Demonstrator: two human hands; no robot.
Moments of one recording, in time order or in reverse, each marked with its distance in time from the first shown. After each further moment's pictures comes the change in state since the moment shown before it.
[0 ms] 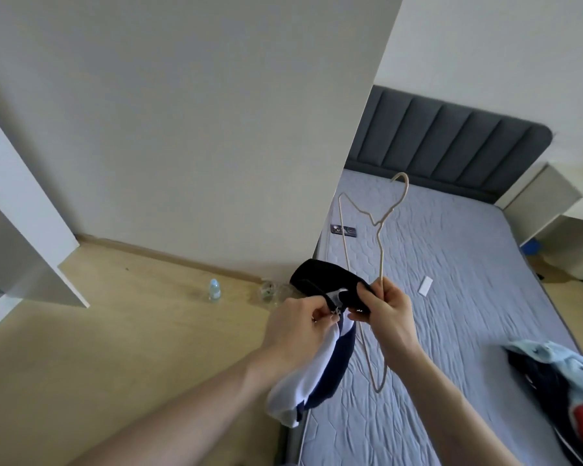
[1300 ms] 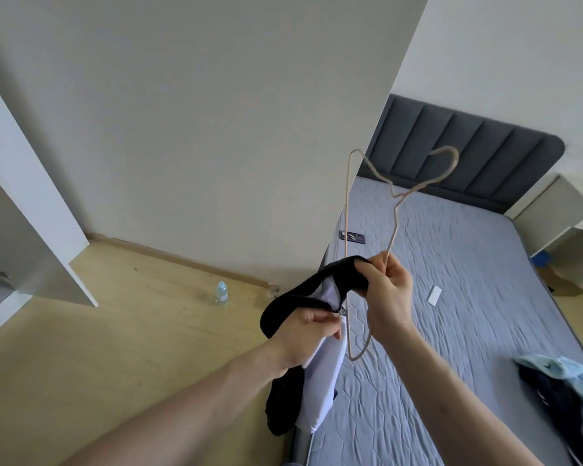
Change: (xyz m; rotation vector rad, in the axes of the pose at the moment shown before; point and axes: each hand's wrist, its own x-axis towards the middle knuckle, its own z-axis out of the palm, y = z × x) left_hand -0.002 -0.014 -0.022 -0.659 -0.288 -0.238; right_hand 0.023 -0.037 0.061 0.205 0.063 -0.107
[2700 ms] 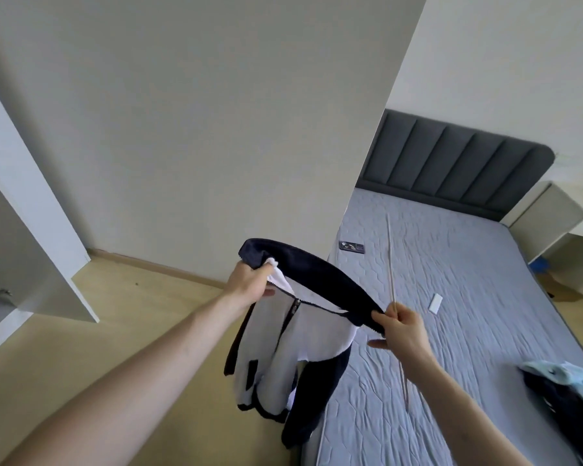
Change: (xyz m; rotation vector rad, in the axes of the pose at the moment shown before) left_hand 0.056 0.003 -0.125 -0.065 0.443 -0.068; right_hand -0.007 0.059 -0.071 -0.420 -0.002 0.201
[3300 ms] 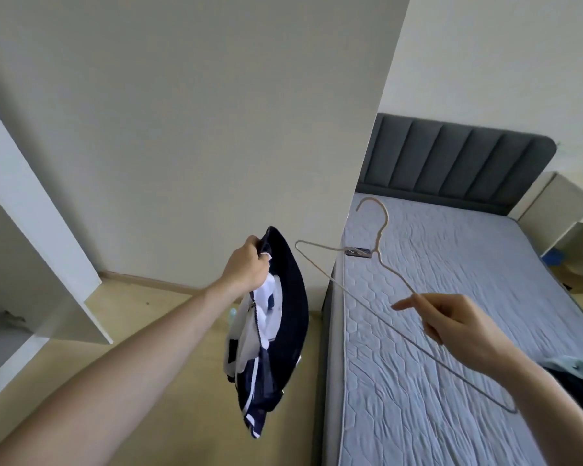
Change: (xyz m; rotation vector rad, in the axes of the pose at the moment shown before) left_hand 0.018 0.052 -0.015 0.638 0.068 0.241; right_hand -0.055 -0.090 -0.072 -0.394 -0.291 -0.360
